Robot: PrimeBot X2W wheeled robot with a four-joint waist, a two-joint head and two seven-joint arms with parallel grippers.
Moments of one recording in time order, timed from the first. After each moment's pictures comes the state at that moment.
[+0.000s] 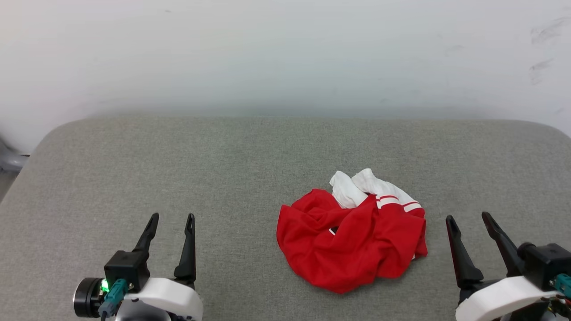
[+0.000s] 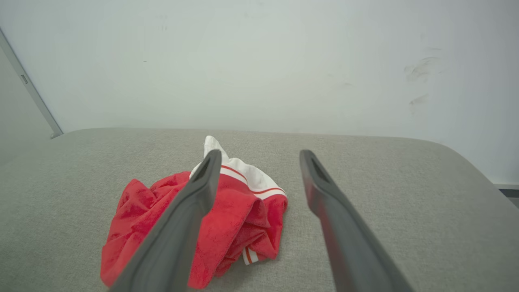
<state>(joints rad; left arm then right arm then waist) -0.05 0.25 -0.23 0.13 -0.33 0.11 -0.25 0.09 -0.05 -0.05 -0.14 0.15 0.13 0.05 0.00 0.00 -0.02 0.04</state>
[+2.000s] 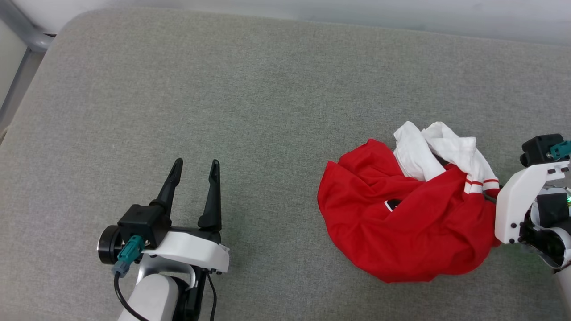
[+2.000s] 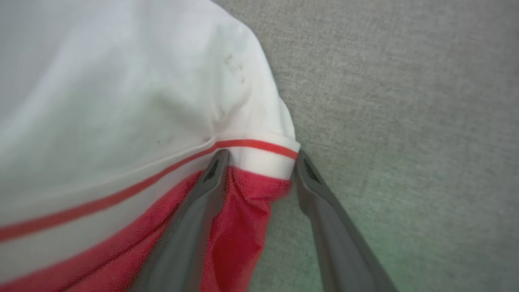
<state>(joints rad) -0.21 0.16 -0.25 0.12 -0.33 0.07 -0.26 -0.43 -0.40 0.14 0.43 0.45 0.13 0.65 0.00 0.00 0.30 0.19</state>
